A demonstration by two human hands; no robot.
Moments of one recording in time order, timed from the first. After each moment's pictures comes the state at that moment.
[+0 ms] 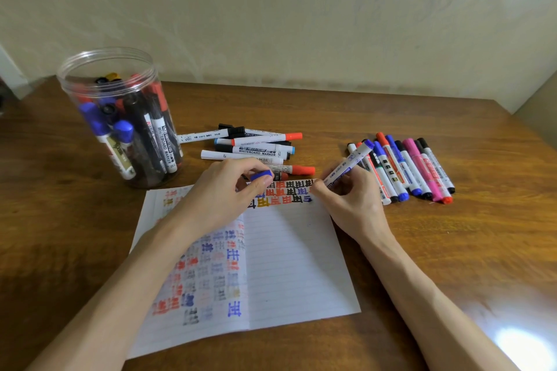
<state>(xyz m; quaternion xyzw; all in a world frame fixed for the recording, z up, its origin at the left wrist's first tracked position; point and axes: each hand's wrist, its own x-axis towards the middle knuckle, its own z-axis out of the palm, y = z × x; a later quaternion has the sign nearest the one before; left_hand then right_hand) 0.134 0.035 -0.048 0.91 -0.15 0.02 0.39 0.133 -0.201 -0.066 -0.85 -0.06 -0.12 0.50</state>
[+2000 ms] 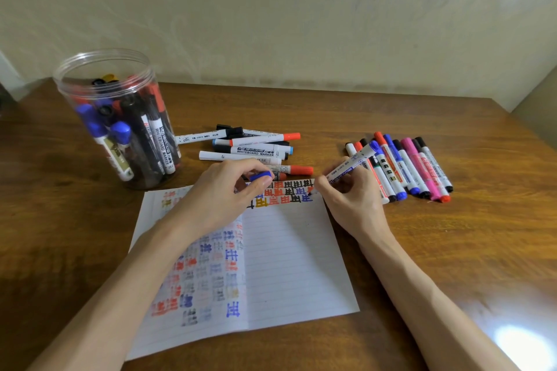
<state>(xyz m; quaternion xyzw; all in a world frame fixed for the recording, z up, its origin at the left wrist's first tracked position) 0.134 0.035 -0.048 0.91 -0.16 0.01 0.39 0.131 -0.199 -0.061 -0.86 -0.03 -0.13 0.50</state>
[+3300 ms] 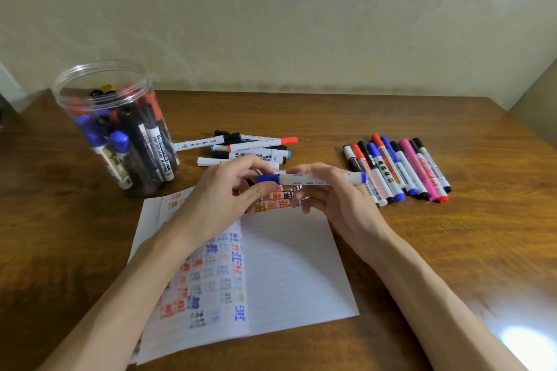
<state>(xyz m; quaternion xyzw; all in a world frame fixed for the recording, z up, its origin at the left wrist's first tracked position) 0.124 0.027 -0.037 0.86 -0.16 0.02 0.48 0.125 -0.194 -0.049 -0.62 -0.08 0.09 0.77</state>
